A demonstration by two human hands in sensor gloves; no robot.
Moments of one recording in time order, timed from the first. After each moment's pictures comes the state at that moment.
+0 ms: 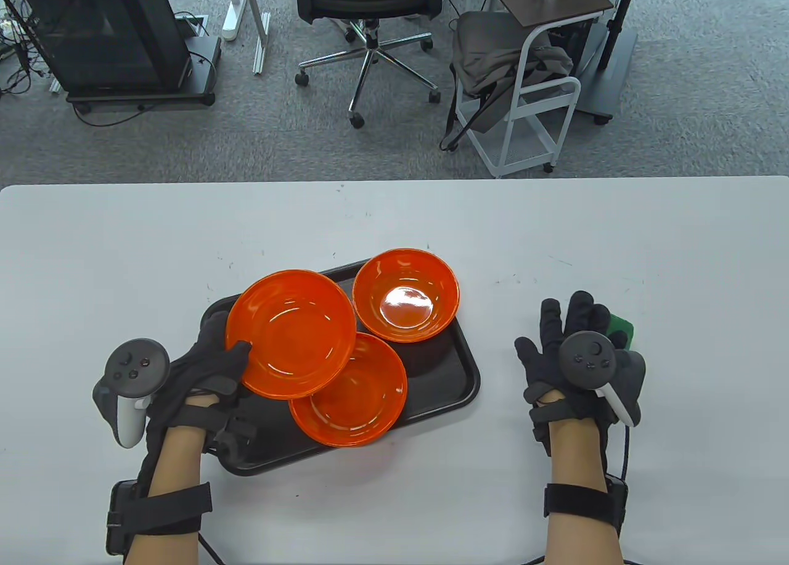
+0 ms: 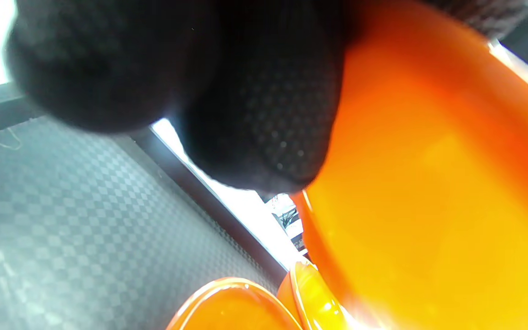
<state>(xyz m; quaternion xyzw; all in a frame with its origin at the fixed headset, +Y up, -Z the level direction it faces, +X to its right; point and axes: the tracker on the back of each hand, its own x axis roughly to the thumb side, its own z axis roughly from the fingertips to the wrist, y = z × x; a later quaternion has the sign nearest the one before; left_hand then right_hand) -0.323 -0.682 -0.274 0.00 0.04 0.47 0.88 0.231 -0.716 -0.277 -0.06 -0.04 0.96 0.26</state>
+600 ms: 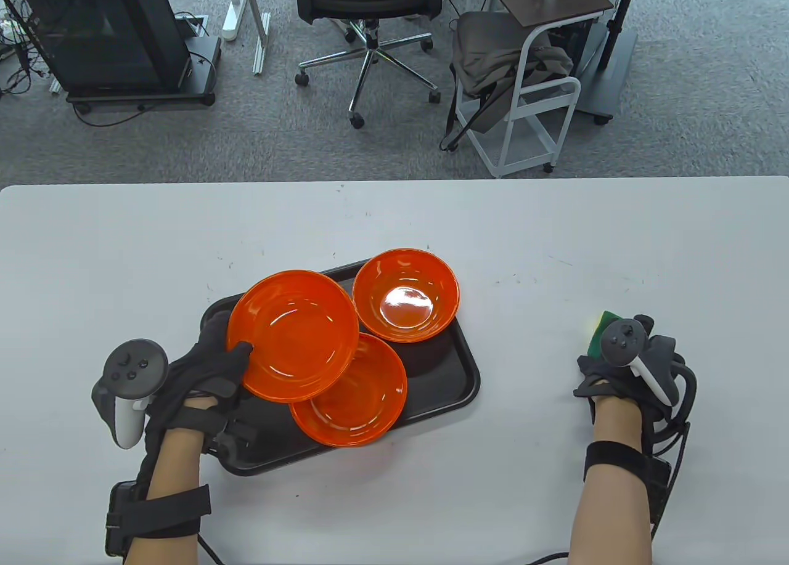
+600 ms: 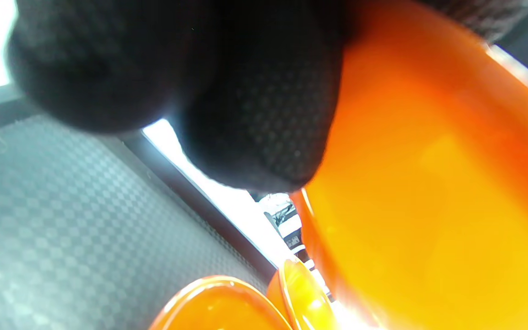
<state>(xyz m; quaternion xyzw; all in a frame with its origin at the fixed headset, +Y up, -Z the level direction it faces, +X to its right) -0.322 -0.674 -0.272 0.01 0.03 0.46 0.89 0.307 -0.766 -0.311 -0.15 0.09 0.98 0.10</state>
